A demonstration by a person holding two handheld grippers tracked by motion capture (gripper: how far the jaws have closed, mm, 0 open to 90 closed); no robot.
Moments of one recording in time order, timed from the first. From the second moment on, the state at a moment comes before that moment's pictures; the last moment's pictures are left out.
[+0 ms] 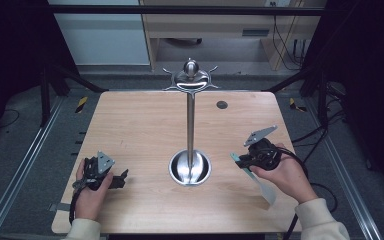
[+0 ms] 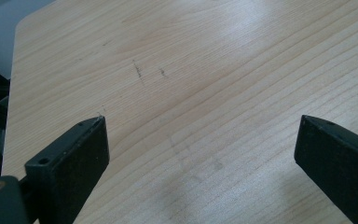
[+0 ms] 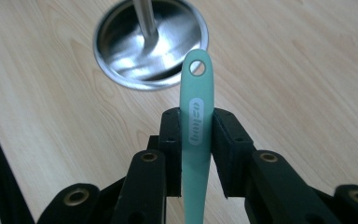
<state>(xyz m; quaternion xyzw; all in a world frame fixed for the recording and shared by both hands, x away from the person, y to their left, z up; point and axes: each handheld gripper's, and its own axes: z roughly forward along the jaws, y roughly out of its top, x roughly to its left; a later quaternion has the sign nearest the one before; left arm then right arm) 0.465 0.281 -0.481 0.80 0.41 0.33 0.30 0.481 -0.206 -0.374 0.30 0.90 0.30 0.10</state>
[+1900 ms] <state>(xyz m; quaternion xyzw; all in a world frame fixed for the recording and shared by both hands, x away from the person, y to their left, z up) 0.465 0.283 -0.481 0.79 0.41 0.33 0.30 0.454 -0.206 -0.272 0.27 0.80 0.50 0.20</state>
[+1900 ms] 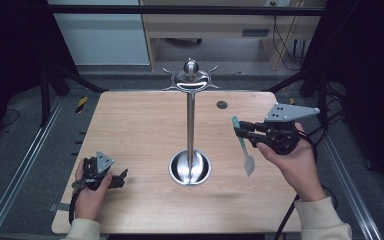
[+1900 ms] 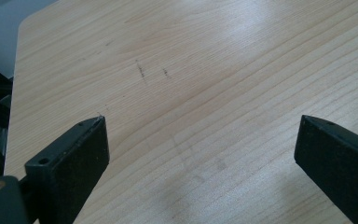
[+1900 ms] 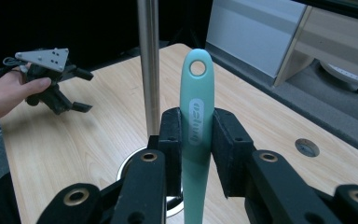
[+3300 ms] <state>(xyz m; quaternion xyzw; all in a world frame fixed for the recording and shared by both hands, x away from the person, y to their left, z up) 0.466 0.282 -0.482 0.80 0.41 0.33 0.30 0.443 -0.215 -0.237 0.26 0.74 0.59 0.20</state>
